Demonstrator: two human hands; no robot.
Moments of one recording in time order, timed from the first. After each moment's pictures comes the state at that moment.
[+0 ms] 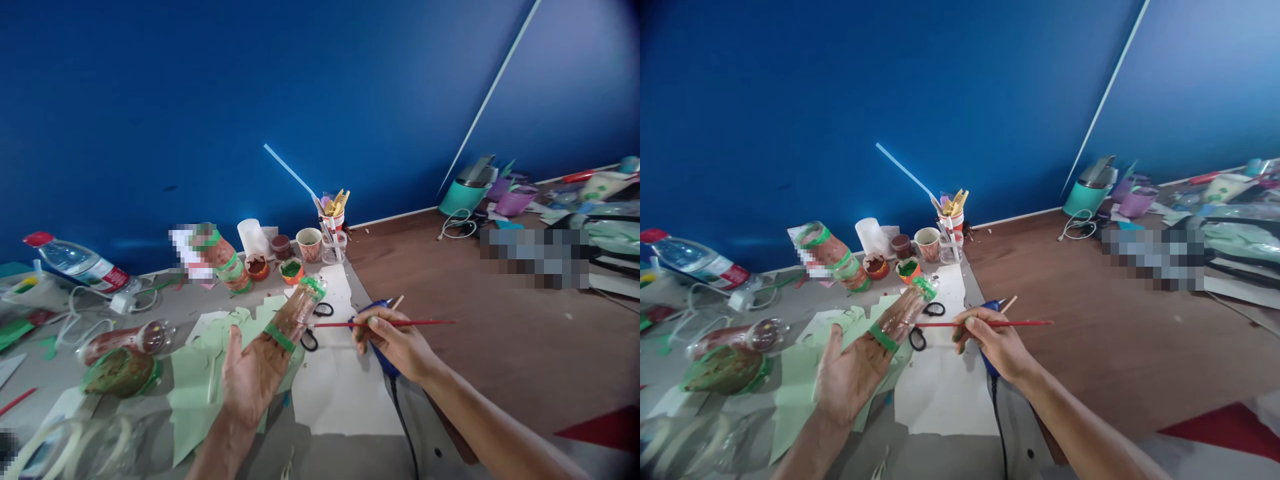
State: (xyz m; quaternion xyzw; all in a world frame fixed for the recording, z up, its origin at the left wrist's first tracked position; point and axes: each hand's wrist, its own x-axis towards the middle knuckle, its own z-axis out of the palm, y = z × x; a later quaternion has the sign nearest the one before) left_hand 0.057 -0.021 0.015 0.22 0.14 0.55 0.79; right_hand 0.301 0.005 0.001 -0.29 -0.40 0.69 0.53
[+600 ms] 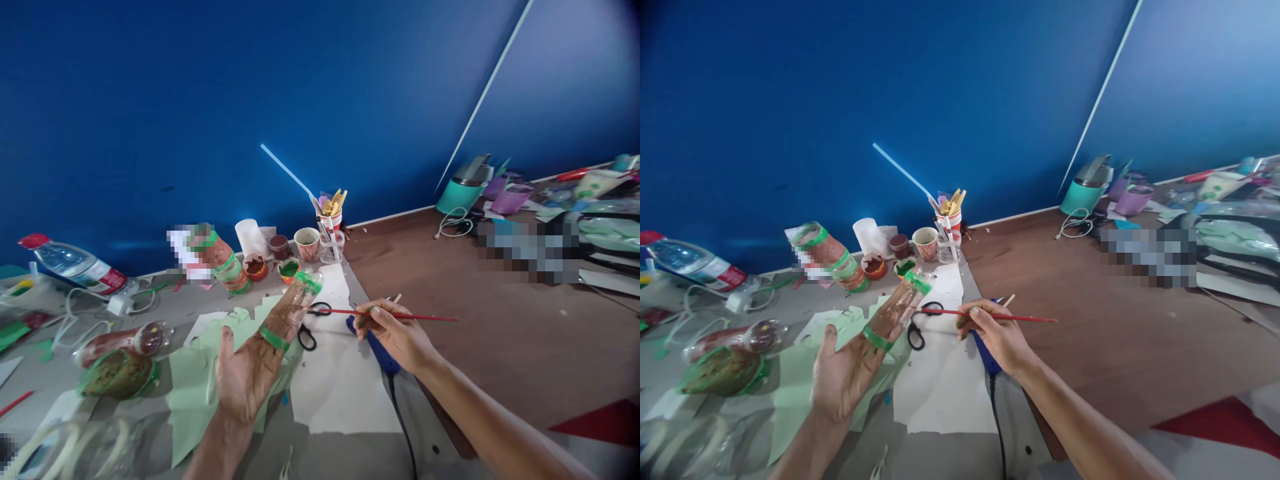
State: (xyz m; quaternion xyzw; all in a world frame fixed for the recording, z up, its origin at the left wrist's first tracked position) left_hand 0.041 -0.017 0.002 0.15 0.05 0.55 0.82; right_hand 0.304 0.008 -0.002 -0.27 -0.39 0.68 0.56
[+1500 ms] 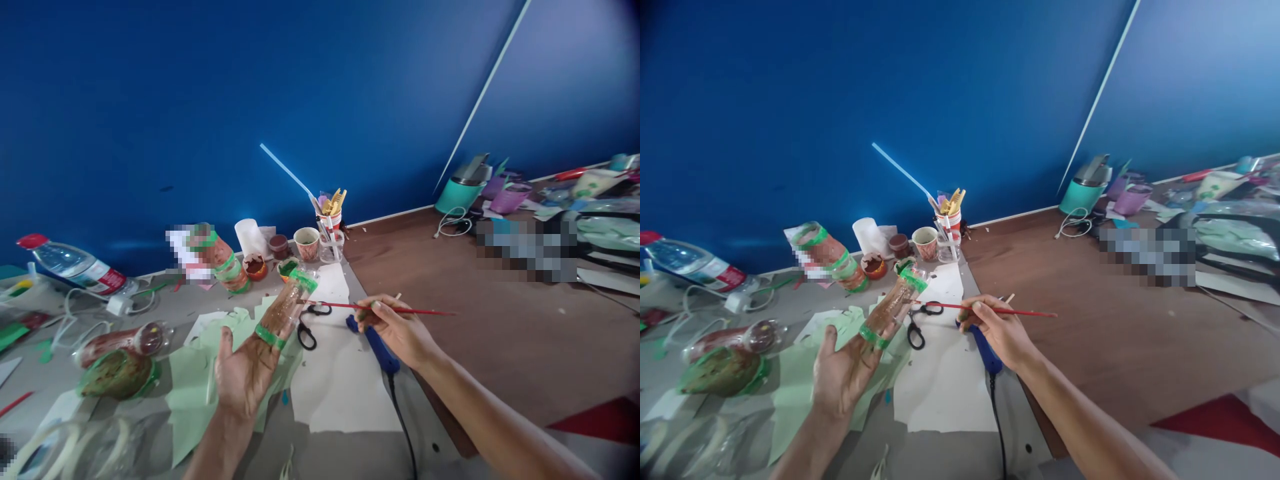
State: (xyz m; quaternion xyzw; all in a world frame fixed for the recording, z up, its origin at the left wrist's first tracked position) left_hand 0.032 -0.015 -0.009 0.10 0.06 0.58 0.81; right_hand 0.308 0.013 -0.006 -0.29 -0.37 0.68 0.56
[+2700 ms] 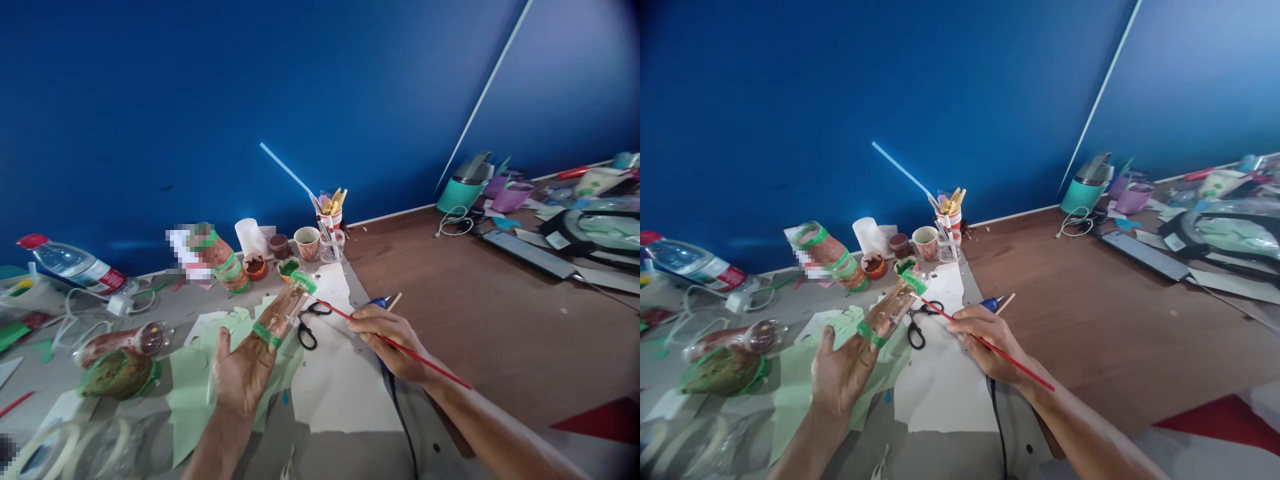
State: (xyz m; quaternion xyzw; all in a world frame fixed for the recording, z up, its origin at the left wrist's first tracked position) left_hand 0.032 -0.013 -0.006 0.05 0.15 0.62 0.77; right_hand 0.318 0.007 -0.007 -0.26 -0.78 0.22 0.52
